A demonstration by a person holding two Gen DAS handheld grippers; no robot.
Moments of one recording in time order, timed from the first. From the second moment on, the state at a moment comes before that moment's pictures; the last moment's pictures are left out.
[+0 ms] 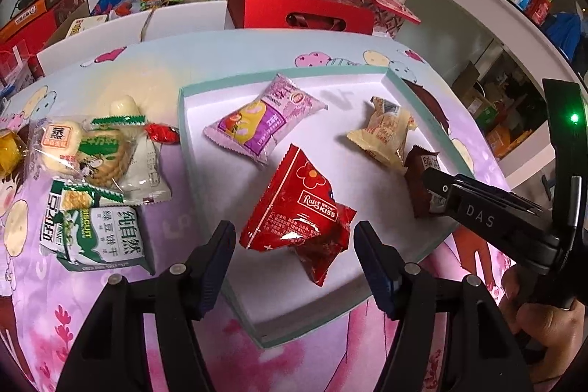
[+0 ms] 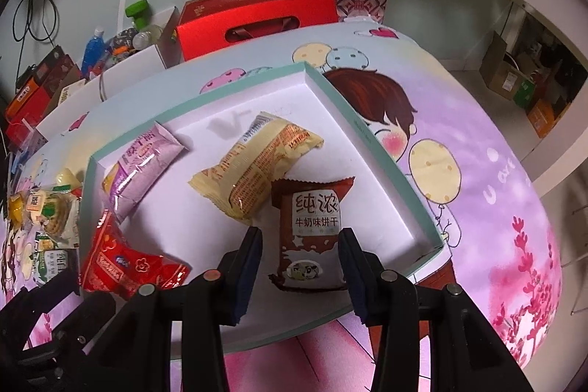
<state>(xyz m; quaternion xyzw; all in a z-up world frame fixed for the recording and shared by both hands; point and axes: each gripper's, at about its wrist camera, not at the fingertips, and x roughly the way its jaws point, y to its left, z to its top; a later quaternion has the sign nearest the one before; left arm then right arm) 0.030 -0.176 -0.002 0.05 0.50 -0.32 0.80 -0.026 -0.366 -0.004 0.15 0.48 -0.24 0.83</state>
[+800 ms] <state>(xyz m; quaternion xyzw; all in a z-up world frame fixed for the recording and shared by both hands) 0.053 -0.135 0.008 0.01 0.49 -0.23 0.84 -0.014 -0.343 0.001 0.11 0.48 -0.23 0.84</state>
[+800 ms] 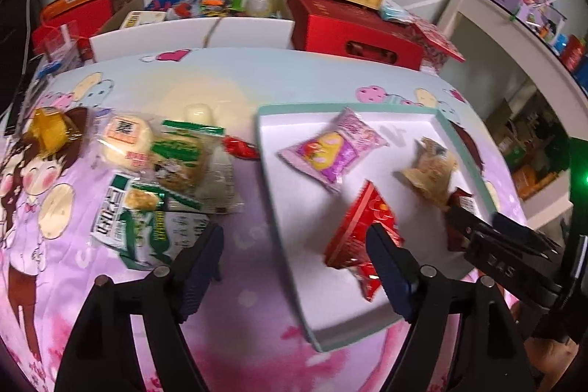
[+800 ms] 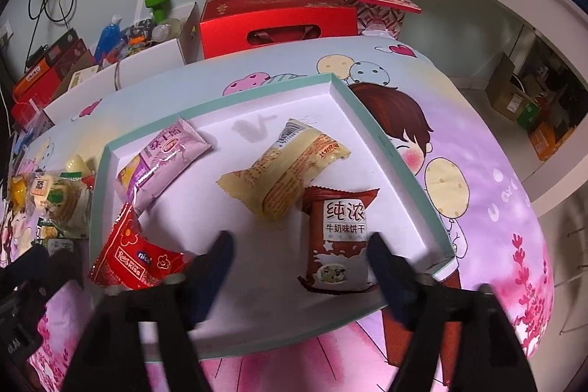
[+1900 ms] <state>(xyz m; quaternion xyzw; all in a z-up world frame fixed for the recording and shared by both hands) 0.076 -0.082 0.008 -0.02 0.49 -0.14 0.86 -0.012 -0.343 0.007 0.13 0.47 -0.22 0.85</state>
